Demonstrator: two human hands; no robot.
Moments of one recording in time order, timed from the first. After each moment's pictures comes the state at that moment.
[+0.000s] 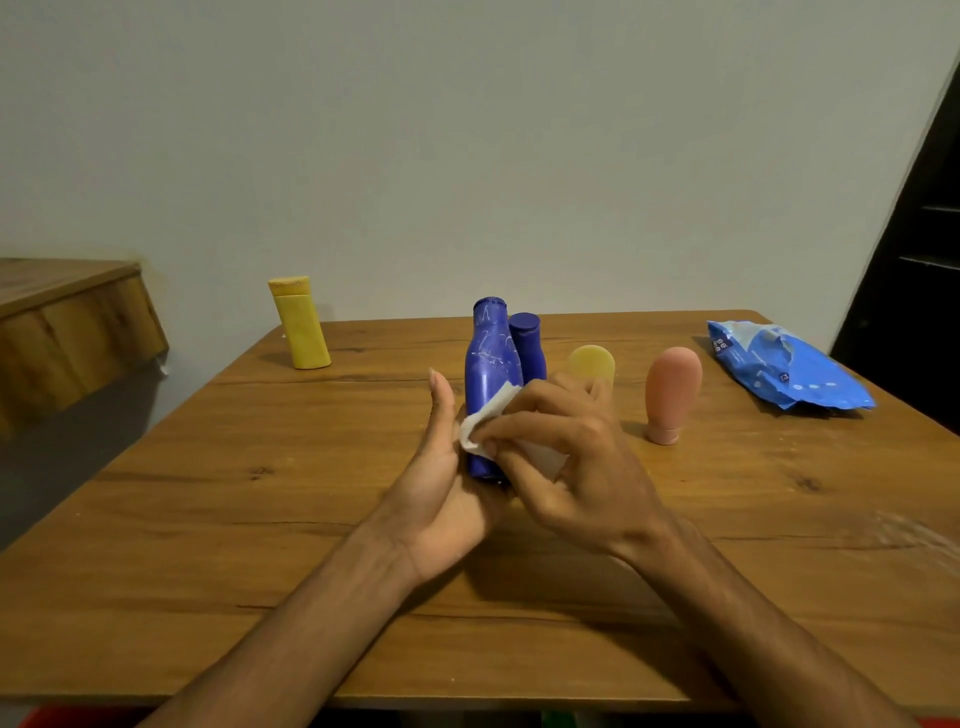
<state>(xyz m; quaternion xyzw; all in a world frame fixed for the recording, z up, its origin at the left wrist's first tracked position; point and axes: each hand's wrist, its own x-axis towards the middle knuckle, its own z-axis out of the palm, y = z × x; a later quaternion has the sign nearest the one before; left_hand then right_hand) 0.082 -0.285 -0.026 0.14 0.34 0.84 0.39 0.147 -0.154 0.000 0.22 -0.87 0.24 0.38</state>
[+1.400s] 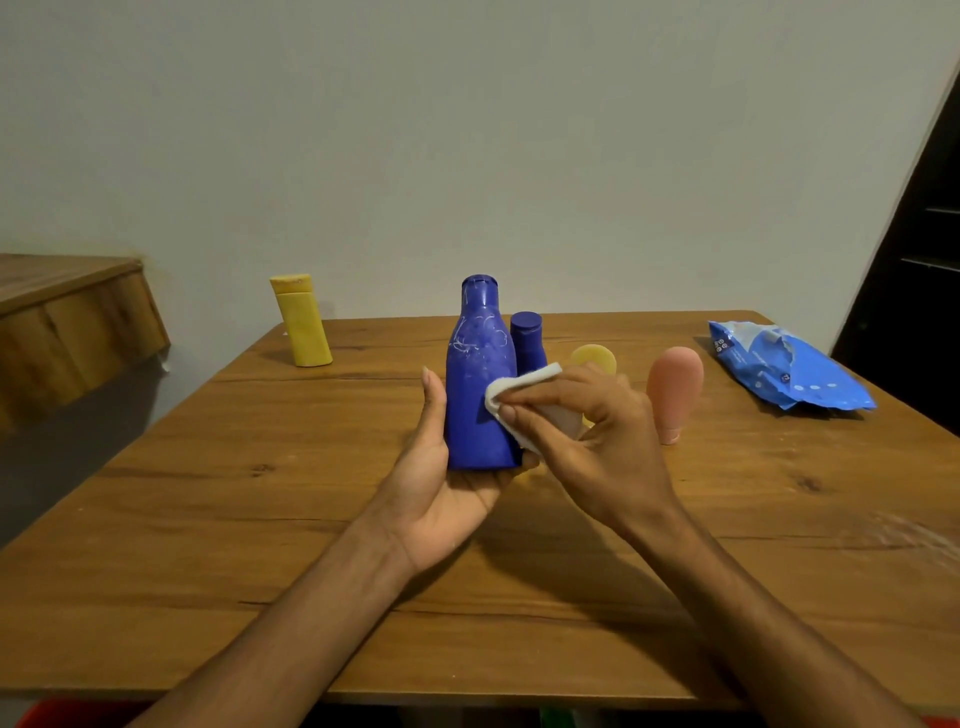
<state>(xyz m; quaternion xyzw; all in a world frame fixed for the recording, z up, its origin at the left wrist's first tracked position) 0.092 -0.287 -0.017 0.11 0.30 0.89 0.34 0.139 -0.144 -0.007 0.13 -0.82 0.39 0.40</state>
